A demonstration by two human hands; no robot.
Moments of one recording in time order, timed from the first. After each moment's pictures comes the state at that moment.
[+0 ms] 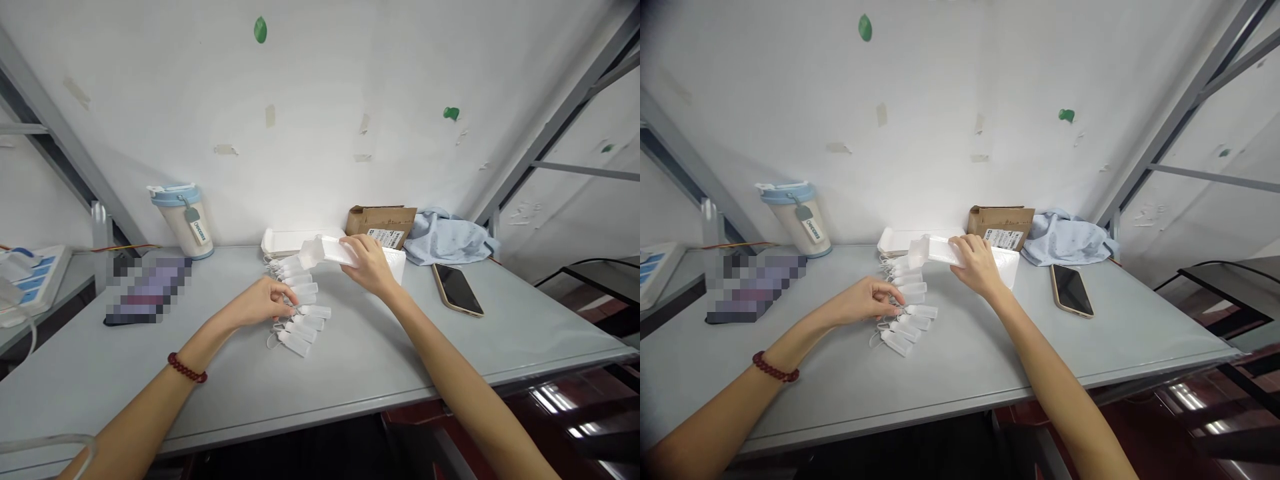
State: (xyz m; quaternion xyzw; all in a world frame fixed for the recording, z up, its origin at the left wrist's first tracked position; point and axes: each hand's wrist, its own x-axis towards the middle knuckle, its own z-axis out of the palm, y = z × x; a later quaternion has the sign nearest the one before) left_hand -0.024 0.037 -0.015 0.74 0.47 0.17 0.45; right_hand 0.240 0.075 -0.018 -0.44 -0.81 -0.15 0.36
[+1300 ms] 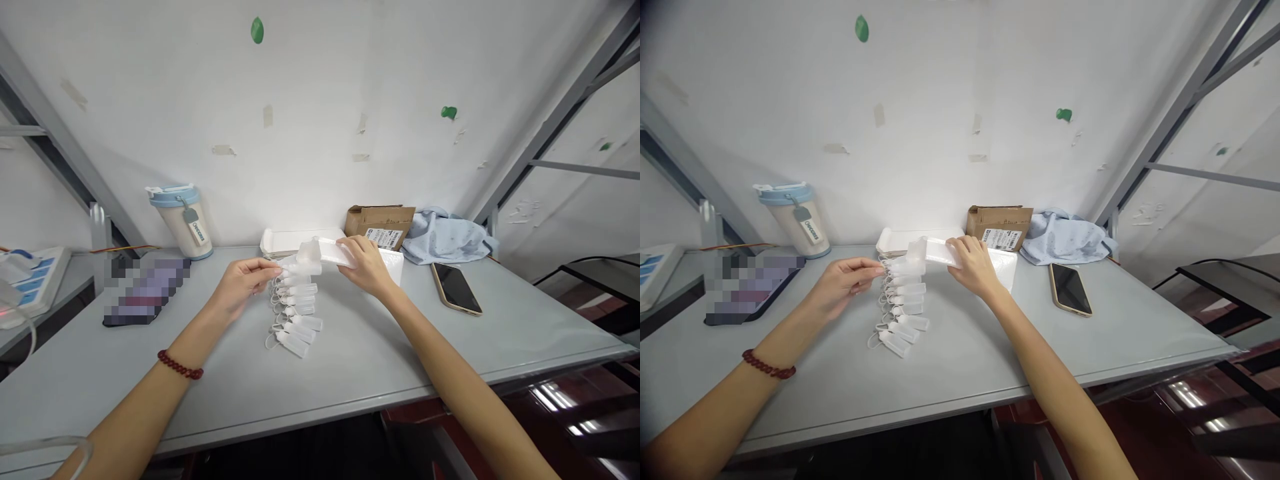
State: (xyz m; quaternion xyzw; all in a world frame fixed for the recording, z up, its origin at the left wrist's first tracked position) left_hand -0.028 0.037 -0.002 0.56 0.46 0.49 0.48; right_hand 0.239 0.077 -0.020 -0.45 -0.82 -0.13 0.33
